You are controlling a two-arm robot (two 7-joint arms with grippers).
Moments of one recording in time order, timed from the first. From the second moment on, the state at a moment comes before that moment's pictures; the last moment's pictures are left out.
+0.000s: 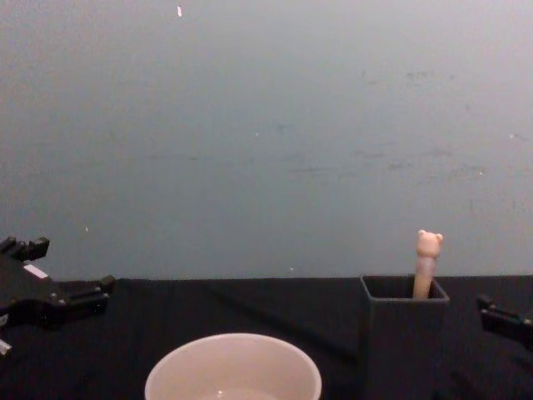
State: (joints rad) left arm -0.20 0.60 0.45 -1.41 -0.25 -0.12 0.03; right arm 0.16 0.39 -0.36 -1.39 0.14 -0.06 -0.08
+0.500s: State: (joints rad) left arm -0.20 0.60 0.45 -1.41 -0.25 -0.12 0.03; right arm 0.16 0.39 -0.36 -1.39 0.14 -0.06 -0.08
